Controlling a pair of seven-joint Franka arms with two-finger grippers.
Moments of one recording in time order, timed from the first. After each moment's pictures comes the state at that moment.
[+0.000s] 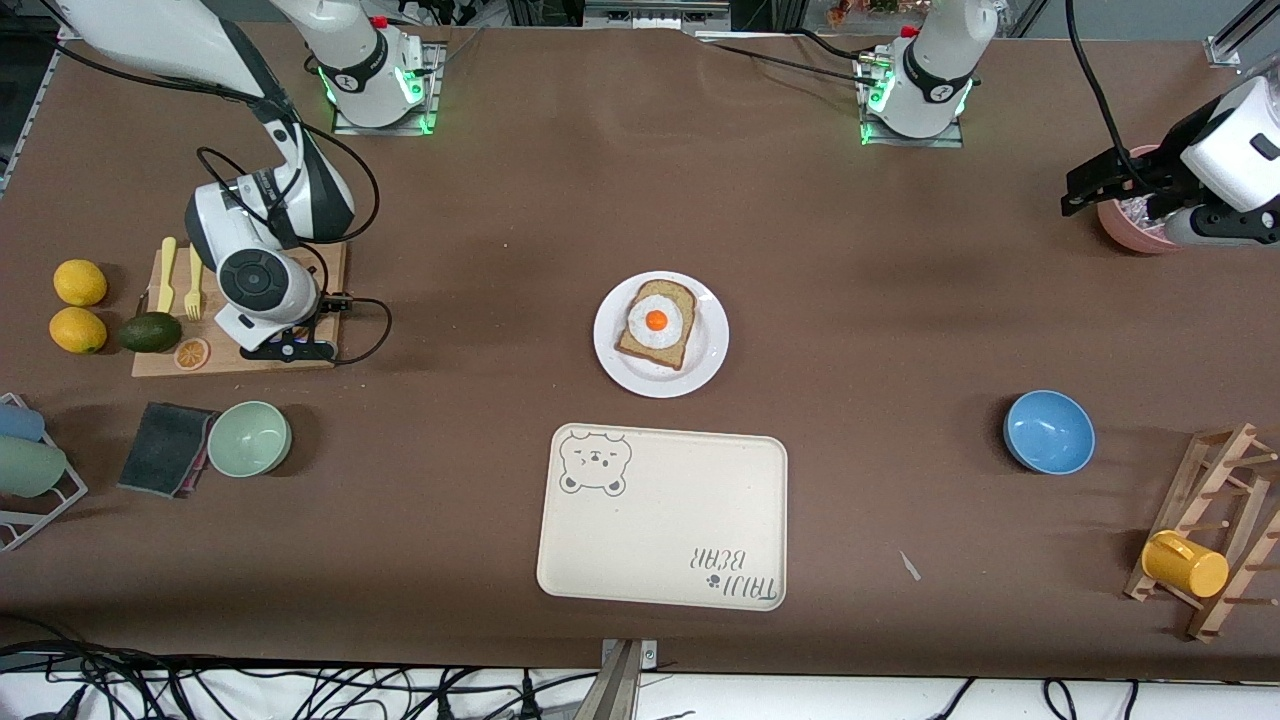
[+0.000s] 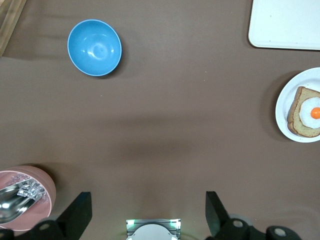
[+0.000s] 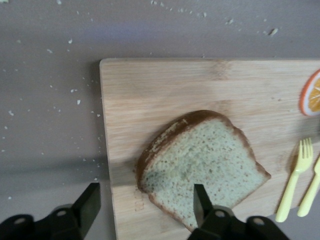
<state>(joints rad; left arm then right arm) 0.09 -0.03 -0.11 -1.61 -0.04 1.42 -0.01 -0.08 0.35 0.16 -2.21 -0.46 2.17 0.36</state>
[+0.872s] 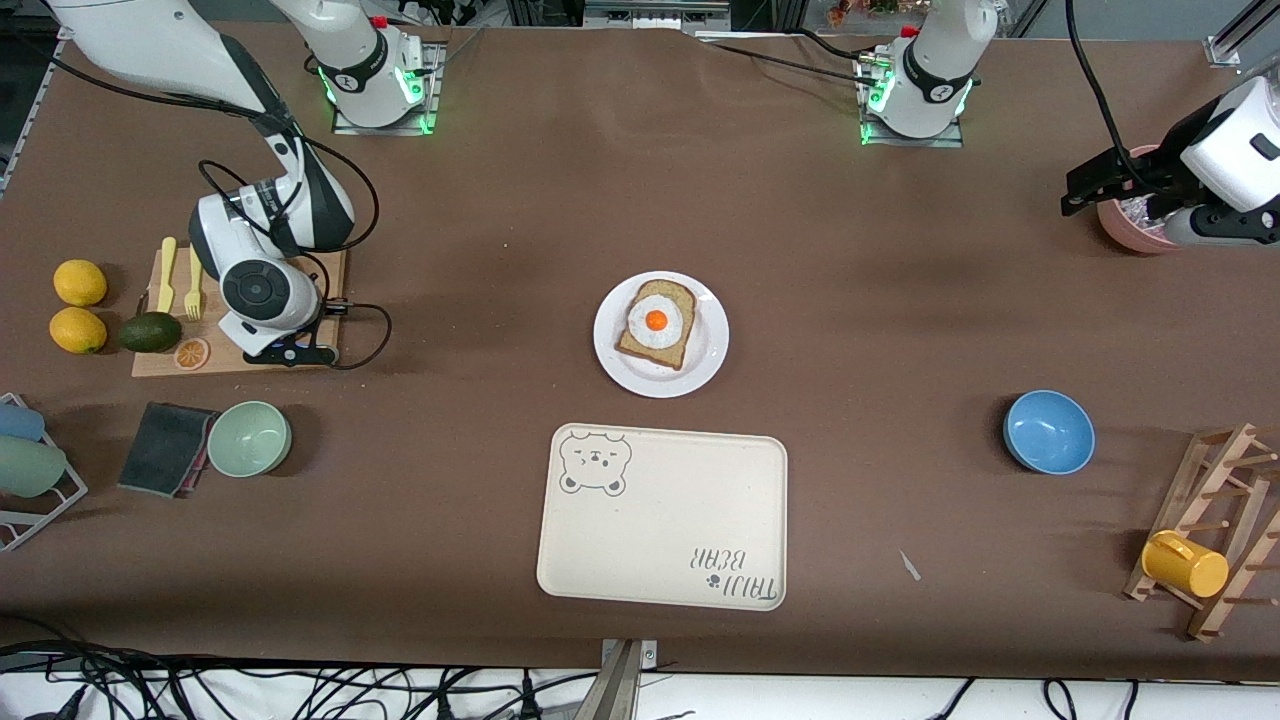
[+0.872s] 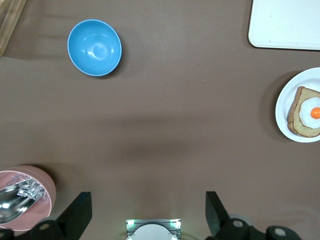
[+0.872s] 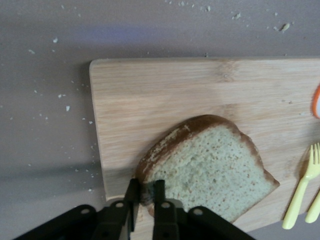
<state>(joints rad) 0.09 -0.03 -0.11 -1.61 -0.04 1.42 -0.01 -0.09 0.38 0.16 -2.19 -0.46 2.18 0.37</state>
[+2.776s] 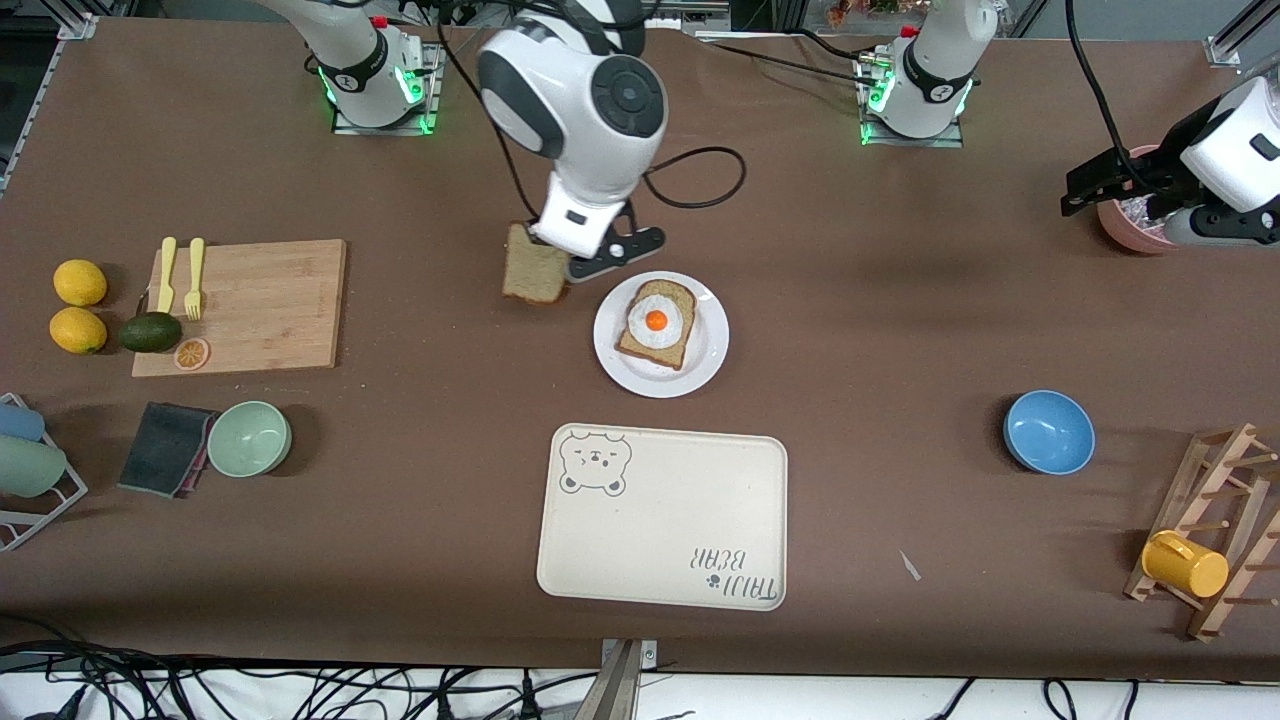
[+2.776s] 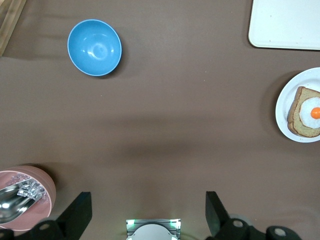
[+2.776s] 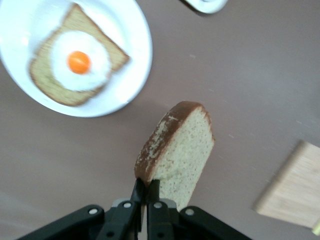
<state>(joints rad) 0.09 -0.03 -0.11 -1.61 -0.04 1.42 -0.01 0.49 0.58 0.47 -1.32 -0.31 1.57 0.49</state>
